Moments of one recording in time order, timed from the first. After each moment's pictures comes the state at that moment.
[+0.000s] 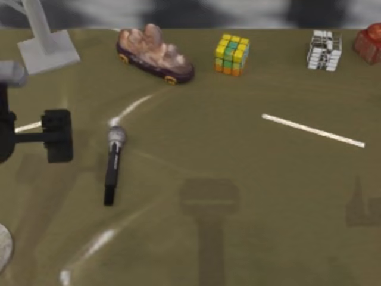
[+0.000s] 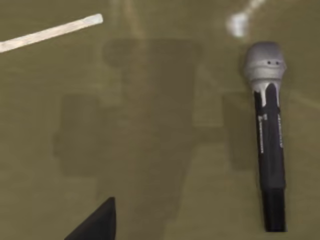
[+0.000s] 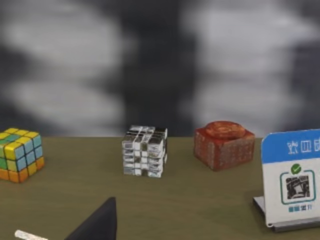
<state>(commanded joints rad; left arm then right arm) -0.21 1.11 0.77 -0.54 -0.02 -0.19 0.00 0.00 0.00 0.00 0.00 0.00</state>
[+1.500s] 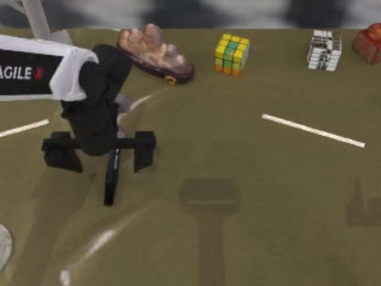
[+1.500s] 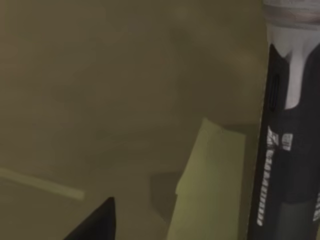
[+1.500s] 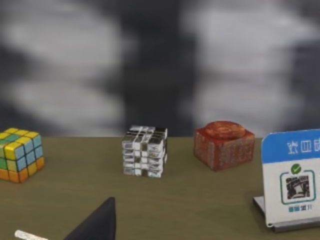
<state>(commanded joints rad) -0.36 2.06 1.29 -0.72 -0.02 -0.33 0.00 0.00 0.00 0.00 0.00 0.00</state>
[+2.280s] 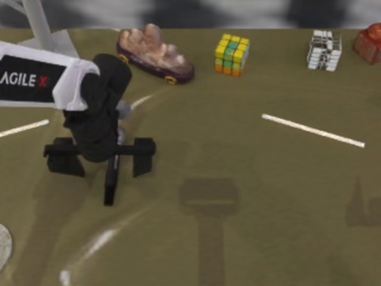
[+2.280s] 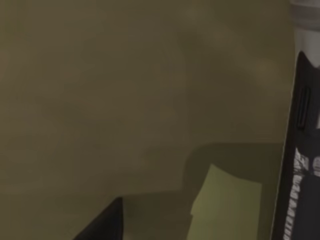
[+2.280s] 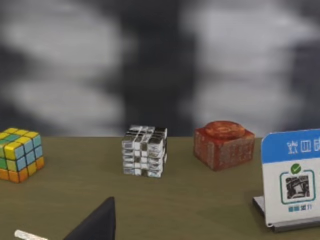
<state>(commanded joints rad) -0.36 2.14 1.24 -0.60 -0.02 -0.33 0.00 0.00 0.00 0.00 0.00 0.00</state>
